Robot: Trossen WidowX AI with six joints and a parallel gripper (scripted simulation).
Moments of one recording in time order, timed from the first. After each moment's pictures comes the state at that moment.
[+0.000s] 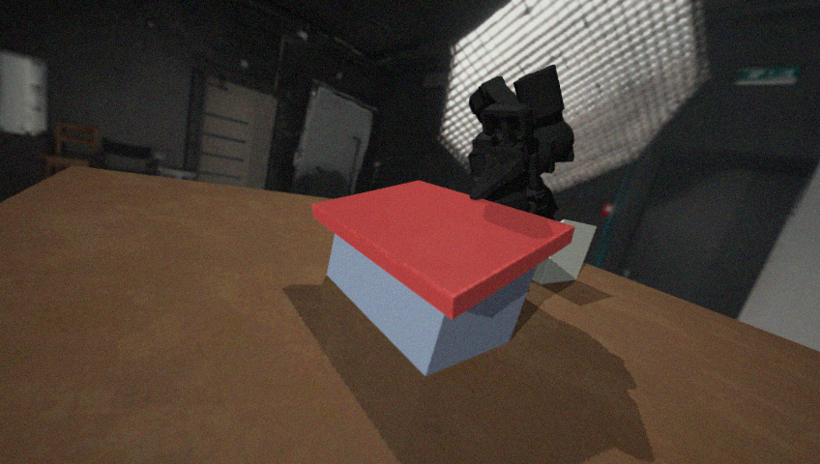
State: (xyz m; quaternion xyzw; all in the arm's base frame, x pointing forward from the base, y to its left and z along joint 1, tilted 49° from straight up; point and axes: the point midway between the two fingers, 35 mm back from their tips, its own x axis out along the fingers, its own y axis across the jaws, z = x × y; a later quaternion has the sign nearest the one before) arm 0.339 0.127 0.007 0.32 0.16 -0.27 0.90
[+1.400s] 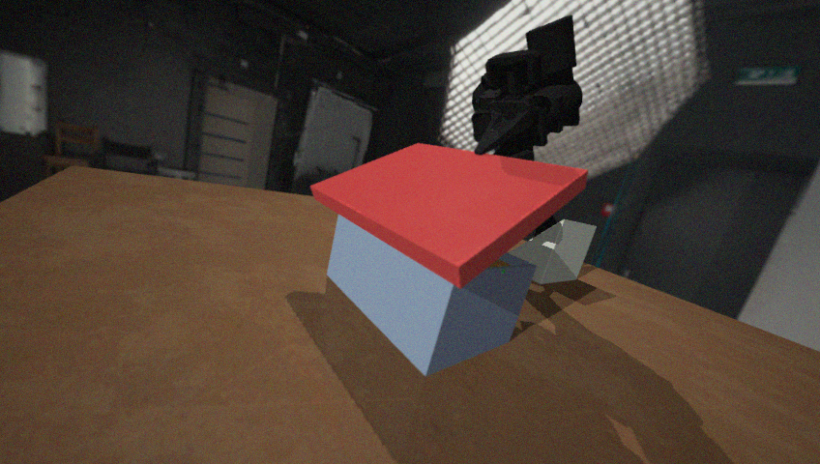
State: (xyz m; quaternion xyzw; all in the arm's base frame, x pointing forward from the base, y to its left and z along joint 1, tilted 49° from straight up) arm 0.350 0.169 0.042 0.32 0.16 -0.27 0.90
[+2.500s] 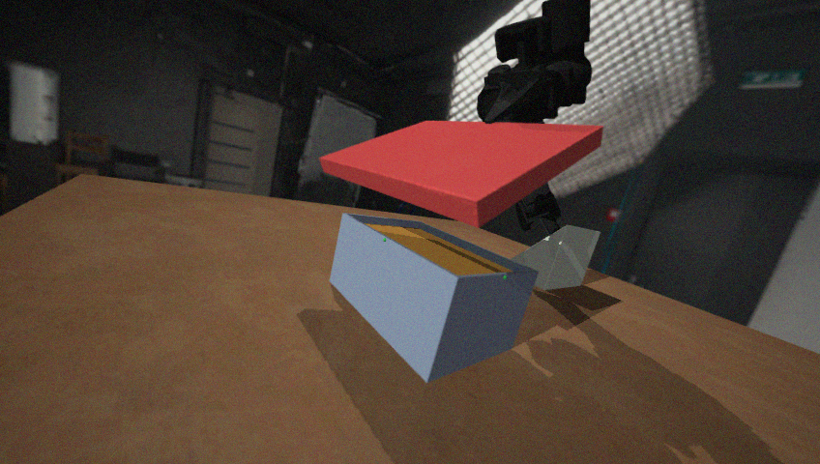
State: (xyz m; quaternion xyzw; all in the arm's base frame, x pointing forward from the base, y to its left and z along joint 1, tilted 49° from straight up) arm 0.347 0.202 0.073 0.32 0.16 -0.27 0.90
